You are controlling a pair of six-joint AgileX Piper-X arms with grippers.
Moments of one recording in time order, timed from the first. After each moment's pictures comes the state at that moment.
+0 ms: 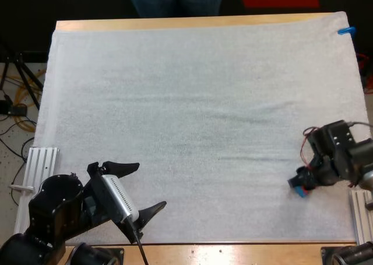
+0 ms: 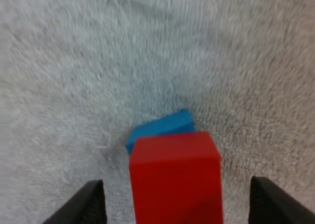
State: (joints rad) left arm -0.40 0.46 -0.84 1.07 0.50 -1.52; right arm 0.30 1.09 -0.78 1.18 0.01 -1.90
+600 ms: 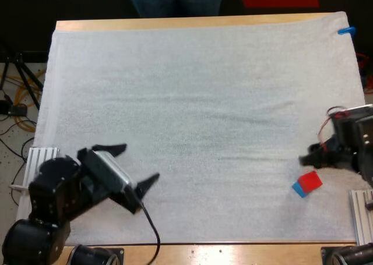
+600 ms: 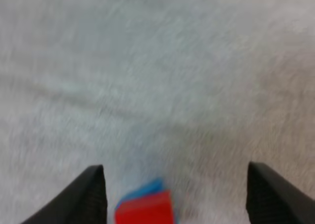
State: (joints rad) left arm -0.23 0.55 -0.84 0.99 0.46 -1.54; right arm 0.21 0.95 -0.88 1.10 0.04 -1.86
